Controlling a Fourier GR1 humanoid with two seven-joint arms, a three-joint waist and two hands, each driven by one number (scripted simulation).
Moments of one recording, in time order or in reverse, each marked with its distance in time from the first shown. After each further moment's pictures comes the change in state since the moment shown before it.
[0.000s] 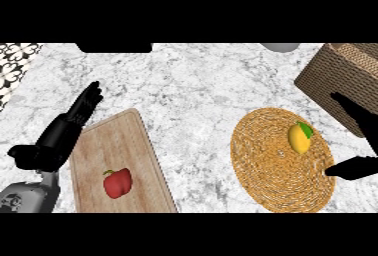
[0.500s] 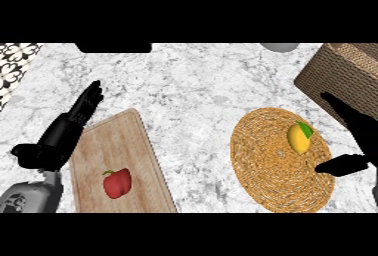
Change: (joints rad) left arm -0.002 -0.059 0.046 -0.008 -0.057 -0.038 0.018; right arm -0.023 0.092 -0.029 0.064 0.083 -0.007 -0.105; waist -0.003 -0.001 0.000
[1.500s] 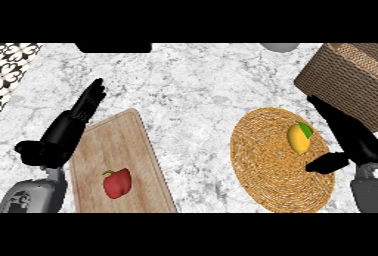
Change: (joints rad) left arm -0.018 -0.070 0.062 -0.001 -0.066 -0.066 0.013; right arm -0.035 0.093 -0.001 0.070 0.178 0.026 -0.008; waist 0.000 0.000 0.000
